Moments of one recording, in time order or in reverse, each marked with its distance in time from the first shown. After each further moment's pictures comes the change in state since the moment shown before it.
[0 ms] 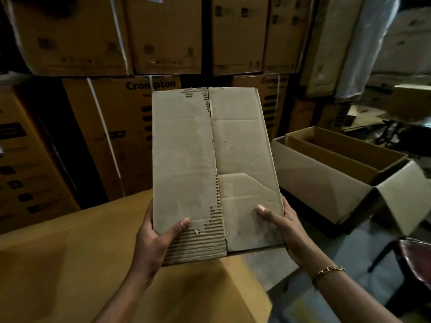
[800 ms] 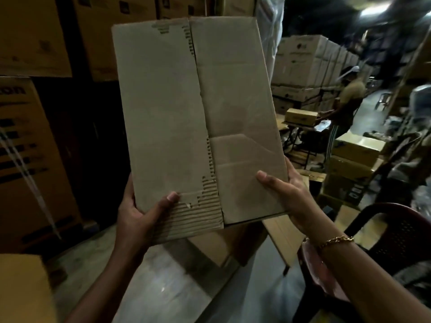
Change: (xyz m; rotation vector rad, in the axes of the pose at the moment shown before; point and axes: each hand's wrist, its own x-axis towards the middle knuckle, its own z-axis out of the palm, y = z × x) left_hand 0.131 0.051 0.441 -0.147 -0.146 0.224; right_hand 0.107 -0.139 -0.387 -0.212 0.291 -0.288
